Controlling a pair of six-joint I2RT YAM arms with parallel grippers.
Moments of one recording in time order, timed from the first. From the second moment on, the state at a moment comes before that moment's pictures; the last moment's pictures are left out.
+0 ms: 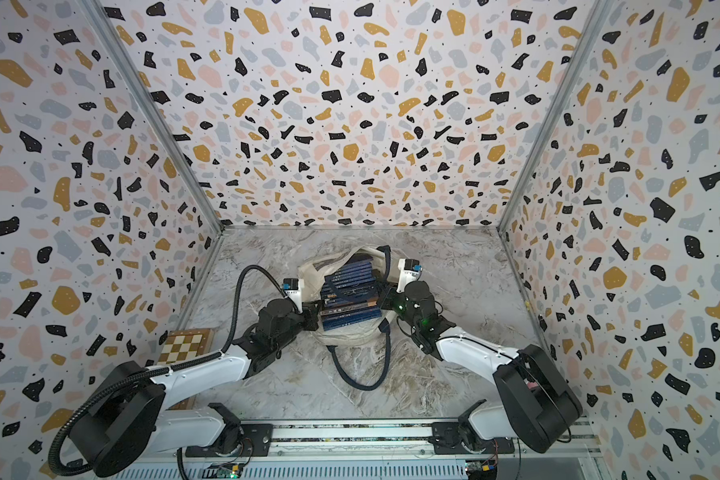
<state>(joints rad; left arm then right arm) -0.60 1.27 0.47 0.40 -0.07 -0.51 0.60 1.35 0.62 0.49 -0.06 0.70</state>
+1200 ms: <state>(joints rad) -0.60 1.29 0.47 0.41 -0.10 -0.48 0.57 1.43 1.23 0.12 -0.27 0.79</state>
